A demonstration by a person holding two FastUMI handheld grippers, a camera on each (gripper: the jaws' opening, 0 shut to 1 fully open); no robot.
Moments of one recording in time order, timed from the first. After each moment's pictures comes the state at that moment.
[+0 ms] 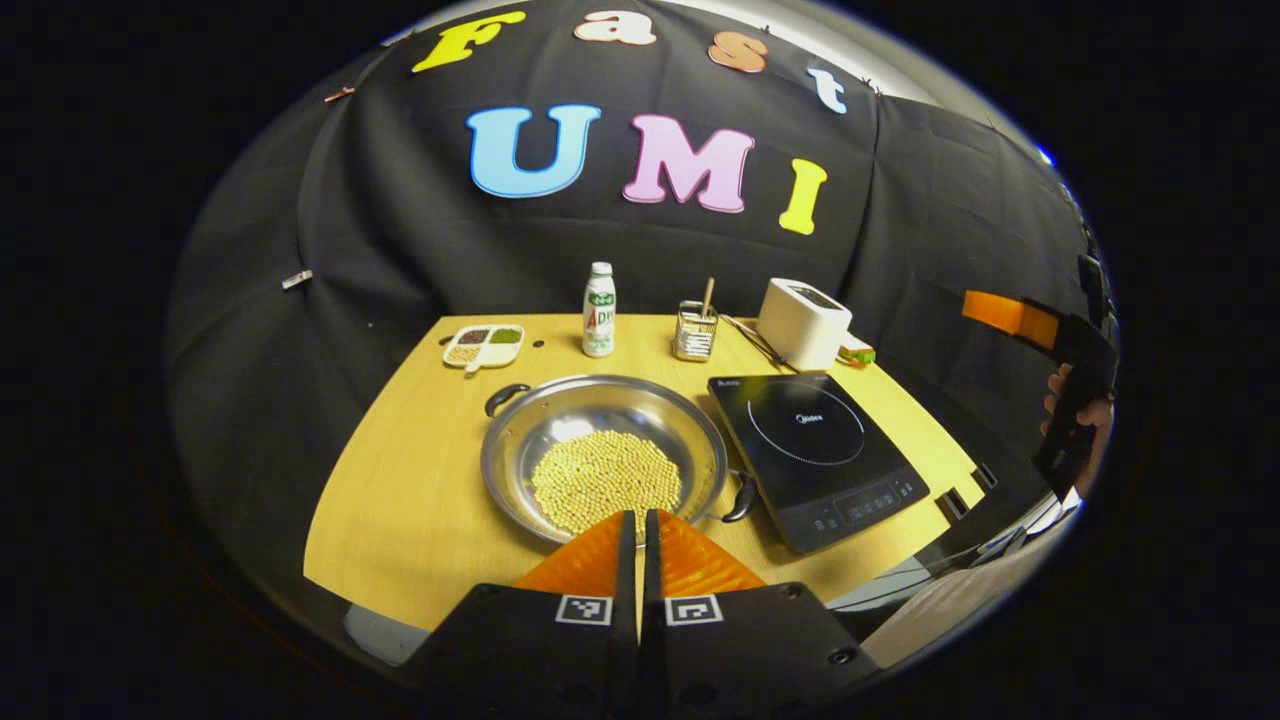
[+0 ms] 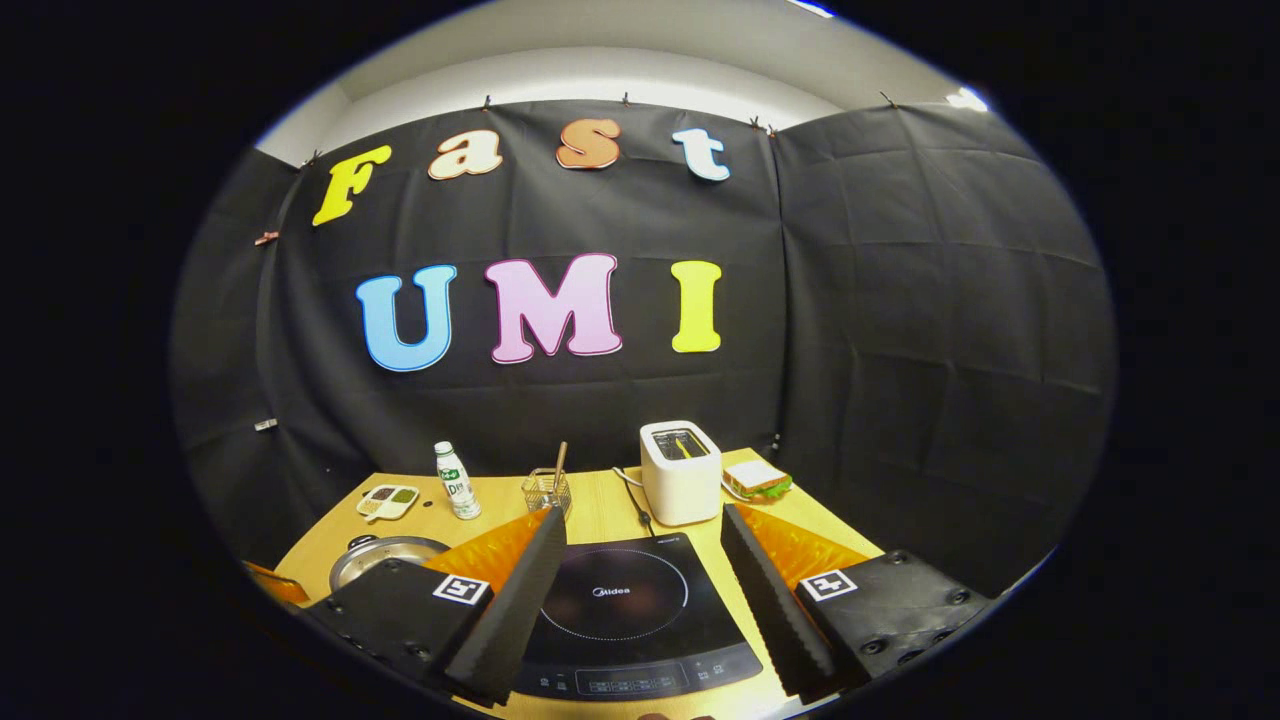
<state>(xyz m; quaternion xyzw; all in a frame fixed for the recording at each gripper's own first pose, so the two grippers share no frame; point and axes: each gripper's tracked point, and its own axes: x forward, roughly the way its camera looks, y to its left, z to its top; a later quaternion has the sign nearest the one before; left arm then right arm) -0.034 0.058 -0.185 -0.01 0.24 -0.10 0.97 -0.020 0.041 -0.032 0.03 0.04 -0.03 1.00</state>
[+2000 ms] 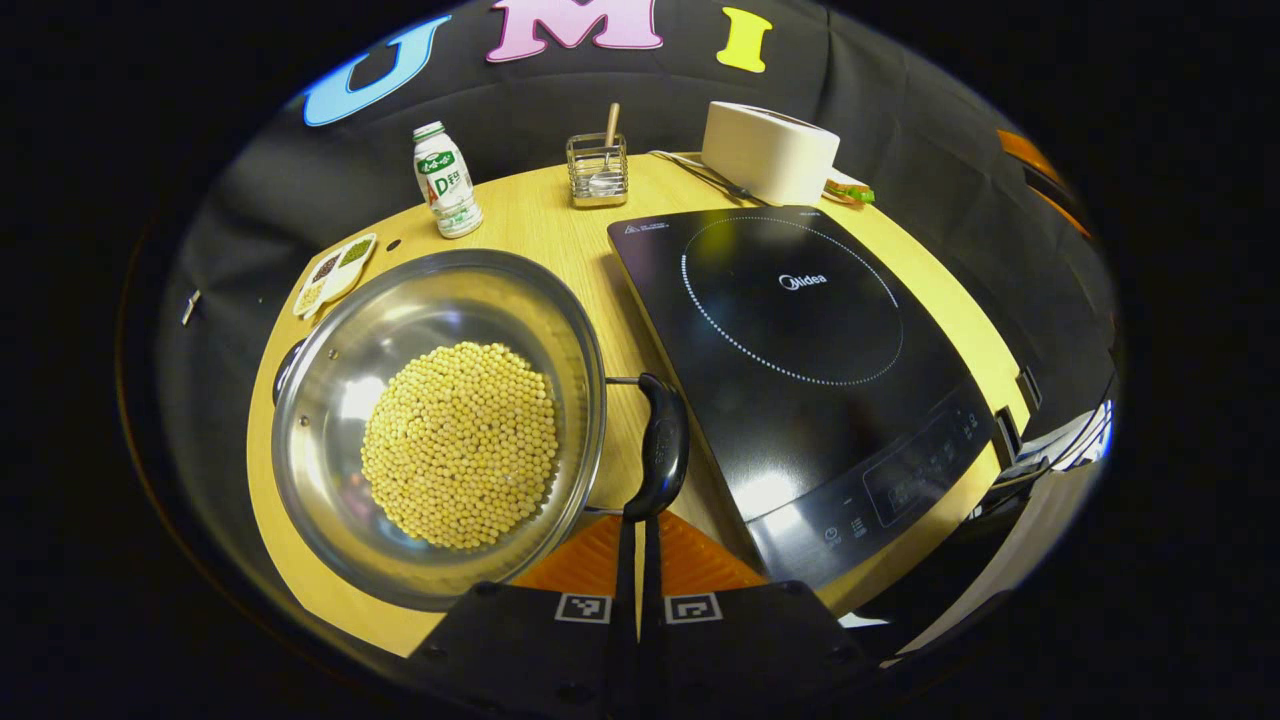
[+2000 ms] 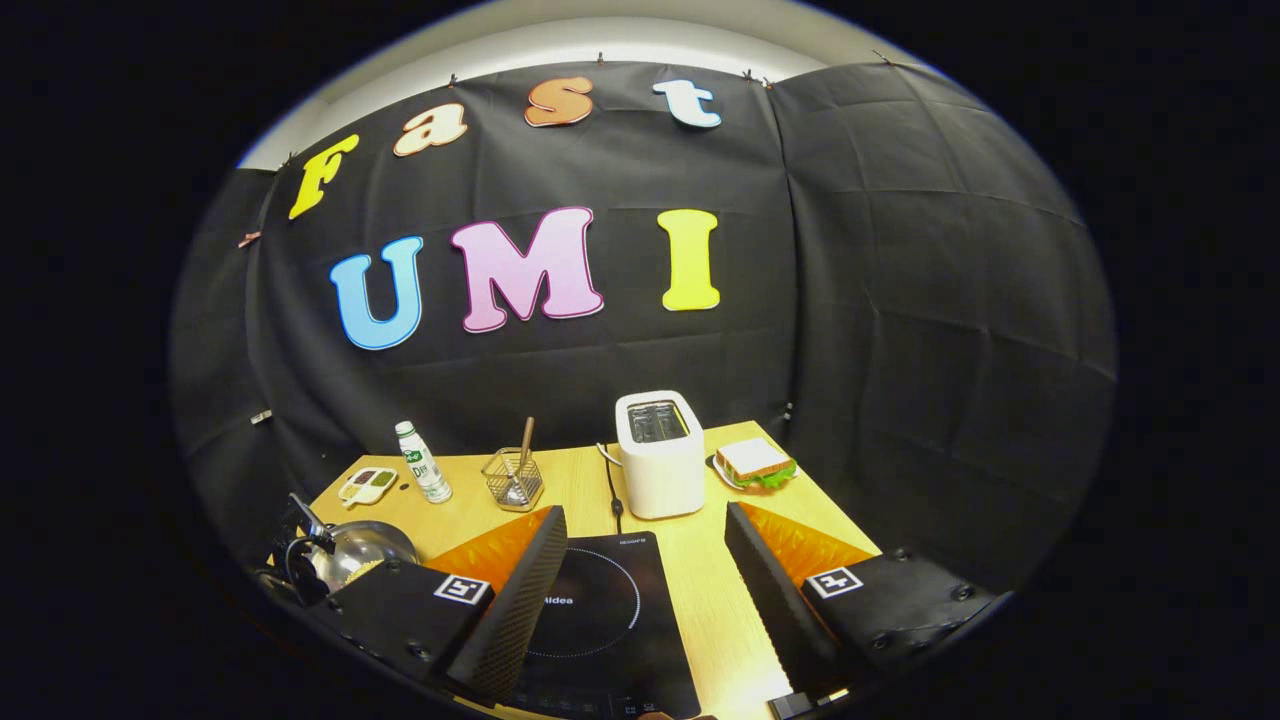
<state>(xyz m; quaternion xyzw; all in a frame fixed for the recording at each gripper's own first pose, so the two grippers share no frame) 0.075 -0.069 -0.315 0.09 0.43 -0.15 0.89 0.068 -0.045 -0.064 0.04 0.09 0.01 0.99</state>
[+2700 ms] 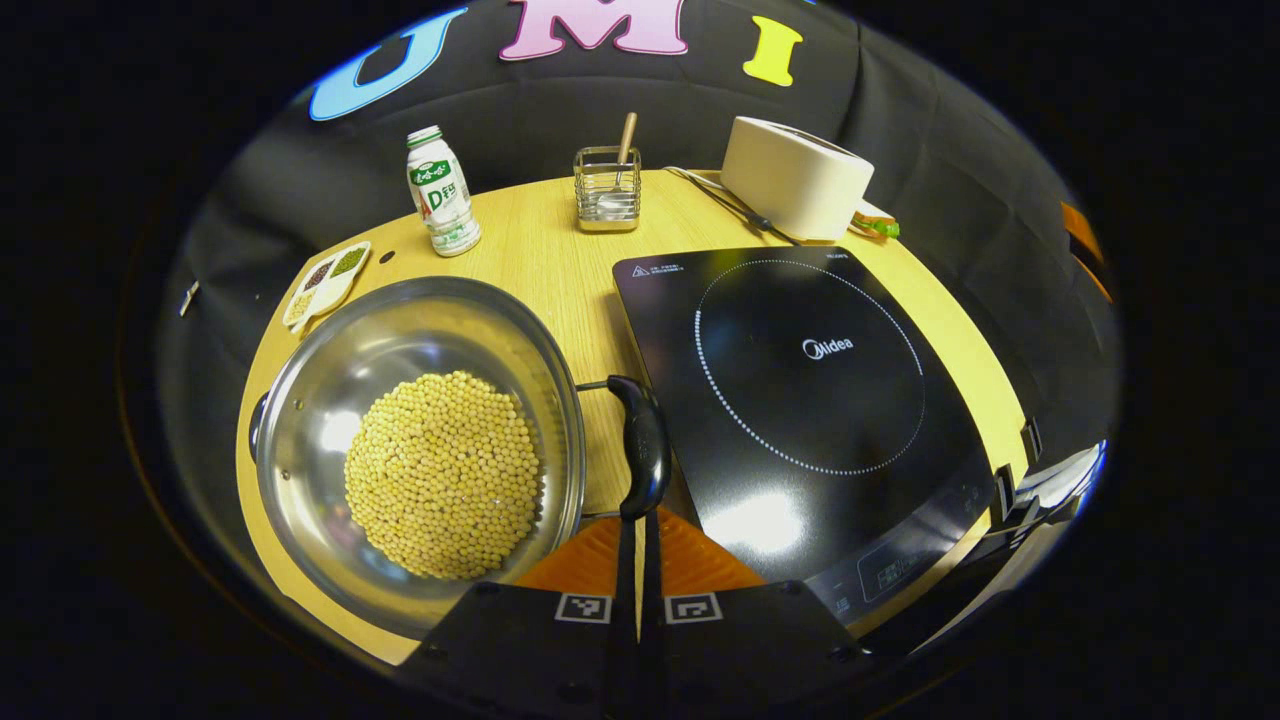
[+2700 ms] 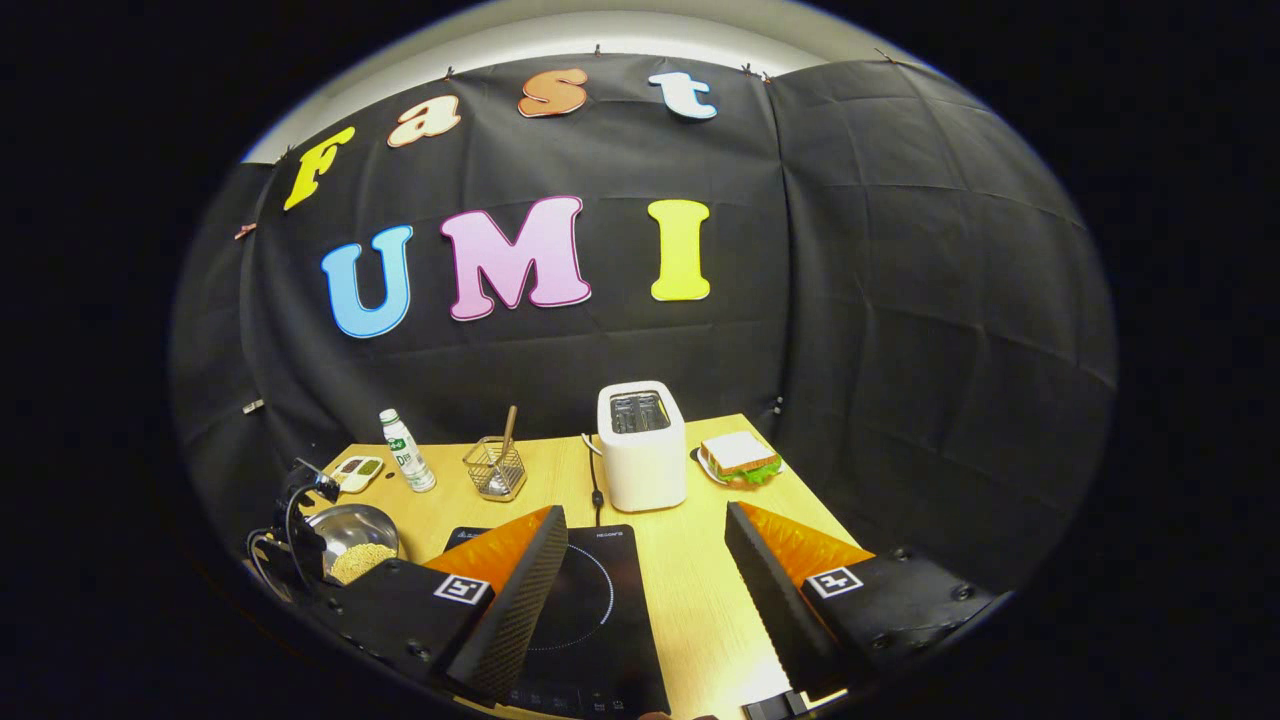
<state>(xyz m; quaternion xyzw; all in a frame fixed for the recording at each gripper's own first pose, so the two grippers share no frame) 0.130 -0.087 -0.306 0.06 0.42 -0.13 0.90 0.073 -0.069 -0.074 0.03 0.11 0.00 0.99</state>
